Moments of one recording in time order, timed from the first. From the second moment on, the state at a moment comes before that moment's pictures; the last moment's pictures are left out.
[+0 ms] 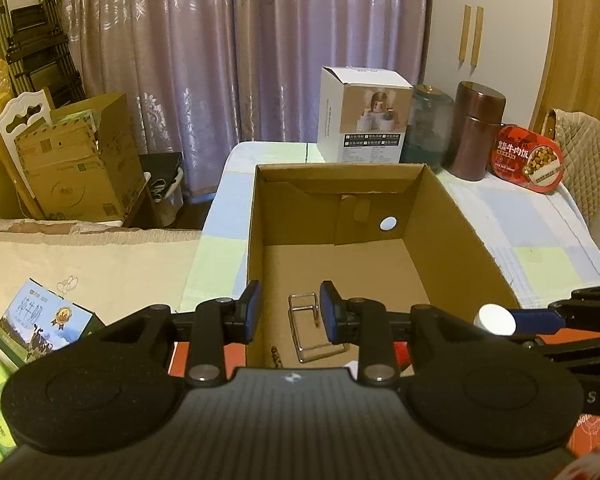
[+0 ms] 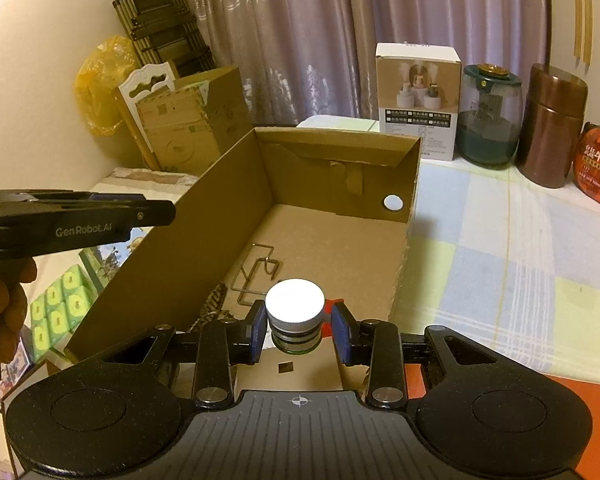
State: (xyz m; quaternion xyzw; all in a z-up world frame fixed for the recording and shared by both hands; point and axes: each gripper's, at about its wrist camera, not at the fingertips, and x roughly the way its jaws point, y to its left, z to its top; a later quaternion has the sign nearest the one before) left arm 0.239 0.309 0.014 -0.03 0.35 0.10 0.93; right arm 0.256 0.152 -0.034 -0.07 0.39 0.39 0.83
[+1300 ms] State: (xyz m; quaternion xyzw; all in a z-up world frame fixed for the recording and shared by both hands) left arm 0.212 0.302 0.020 -0.05 0.34 0.11 0.93; right arm 0.259 0.128 -0.015 -0.01 0.36 0.37 0.85
